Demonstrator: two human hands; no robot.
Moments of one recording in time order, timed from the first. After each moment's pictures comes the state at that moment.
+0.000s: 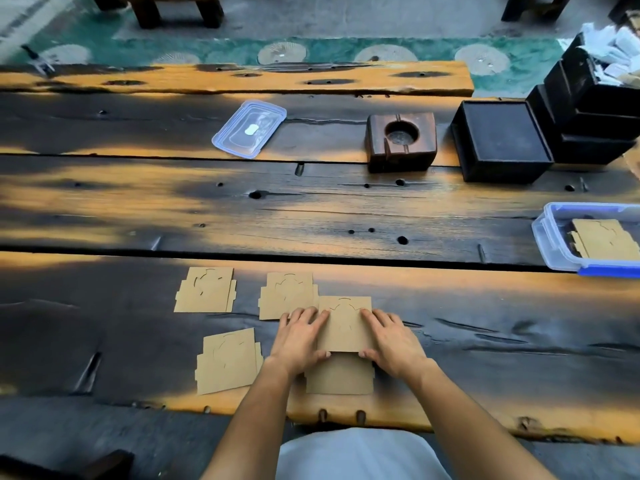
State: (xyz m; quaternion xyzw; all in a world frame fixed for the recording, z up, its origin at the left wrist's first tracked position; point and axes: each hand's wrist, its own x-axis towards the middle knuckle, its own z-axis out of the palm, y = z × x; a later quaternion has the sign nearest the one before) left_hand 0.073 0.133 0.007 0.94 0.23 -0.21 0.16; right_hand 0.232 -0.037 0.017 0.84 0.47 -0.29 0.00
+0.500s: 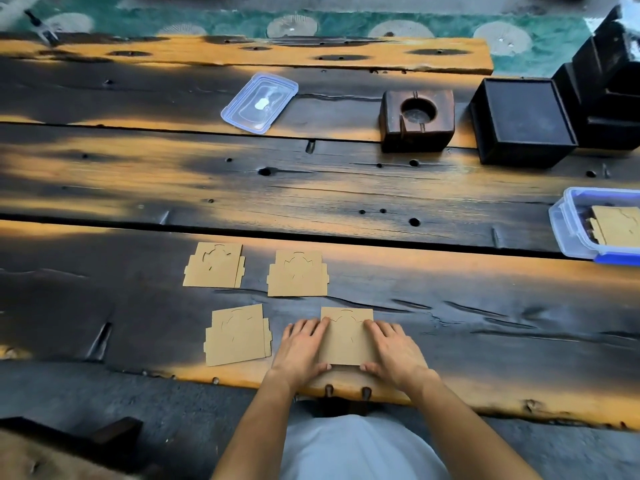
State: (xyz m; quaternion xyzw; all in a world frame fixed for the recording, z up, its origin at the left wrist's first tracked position) left_hand 0.019 0.097 -0.018 0.92 0.25 -0.22 0.20; right_hand 0.186 -0.062 -0.004 0.82 0.46 -0.33 0.02
